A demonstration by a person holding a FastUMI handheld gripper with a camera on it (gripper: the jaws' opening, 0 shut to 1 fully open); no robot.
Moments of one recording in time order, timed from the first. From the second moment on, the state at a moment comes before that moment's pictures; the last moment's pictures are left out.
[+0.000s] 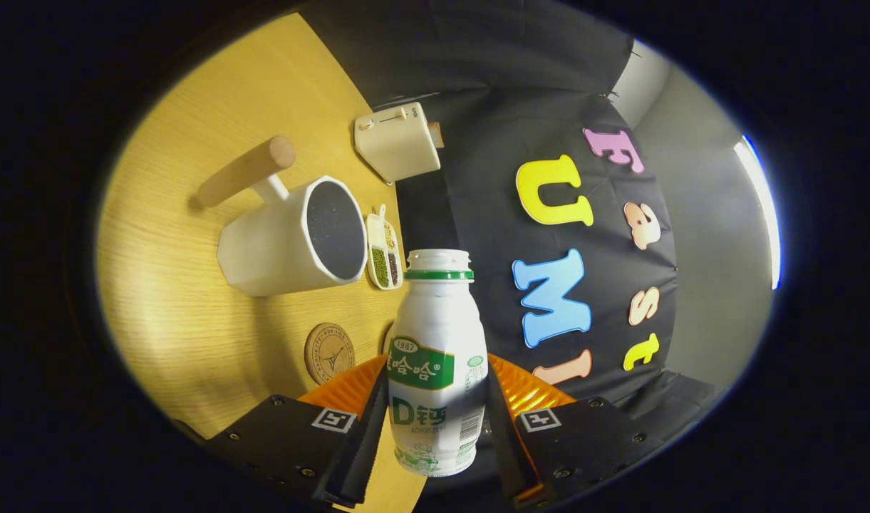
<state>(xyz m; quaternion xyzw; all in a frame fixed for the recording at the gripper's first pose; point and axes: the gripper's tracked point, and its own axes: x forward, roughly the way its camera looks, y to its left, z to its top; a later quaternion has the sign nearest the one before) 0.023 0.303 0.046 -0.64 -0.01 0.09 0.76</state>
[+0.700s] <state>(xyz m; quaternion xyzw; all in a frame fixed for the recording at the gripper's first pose) 0.021 0.316 0.058 -0.71 -0.04 0.08 0.70</state>
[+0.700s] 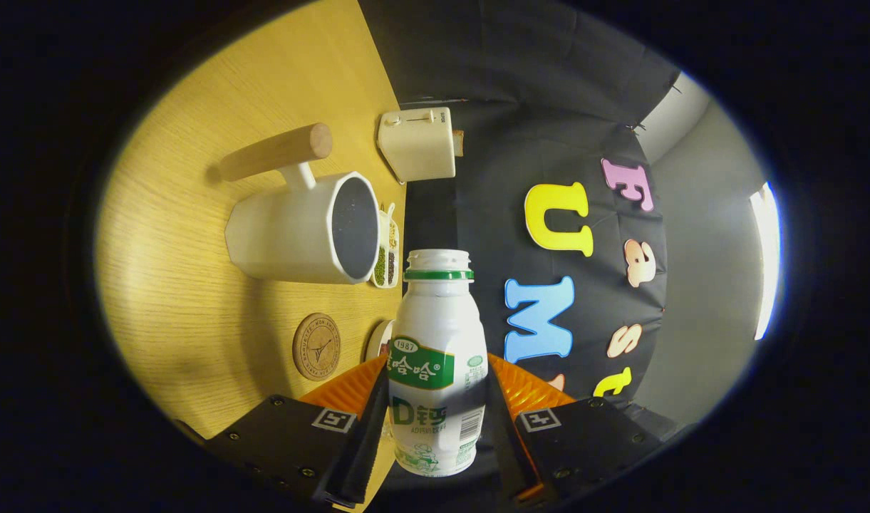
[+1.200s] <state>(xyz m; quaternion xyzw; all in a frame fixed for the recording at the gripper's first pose) 0.024 0.313 0.056 -0.74 -0.05 0.08 0.67</state>
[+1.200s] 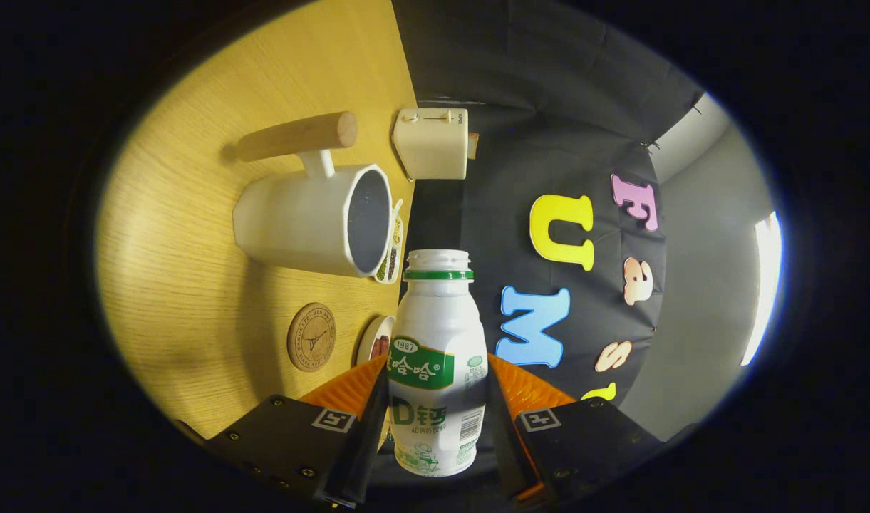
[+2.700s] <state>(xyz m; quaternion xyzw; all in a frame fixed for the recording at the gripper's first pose) 0.025 0.317 0.063 -0.79 -0.06 0.06 0.61</state>
